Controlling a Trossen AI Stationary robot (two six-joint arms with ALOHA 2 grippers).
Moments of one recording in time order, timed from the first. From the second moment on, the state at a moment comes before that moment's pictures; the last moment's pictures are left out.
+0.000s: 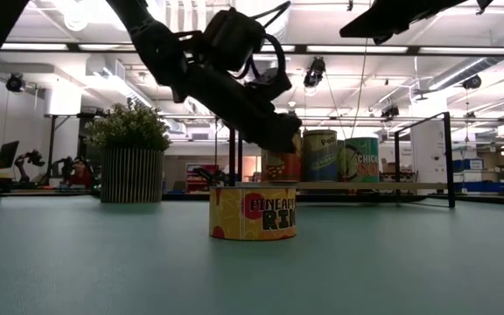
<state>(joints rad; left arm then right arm) 0.07 1.96 1.09 0.41 -0.53 0.16 -0.19 0.87 0.80 -0.20 -0.03 -0.28</state>
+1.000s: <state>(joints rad) 0.09 2.01 1.14 0.43 -0.60 0.20 -0.19 0.87 0.80 -0.21 -0.03 -0.29</state>
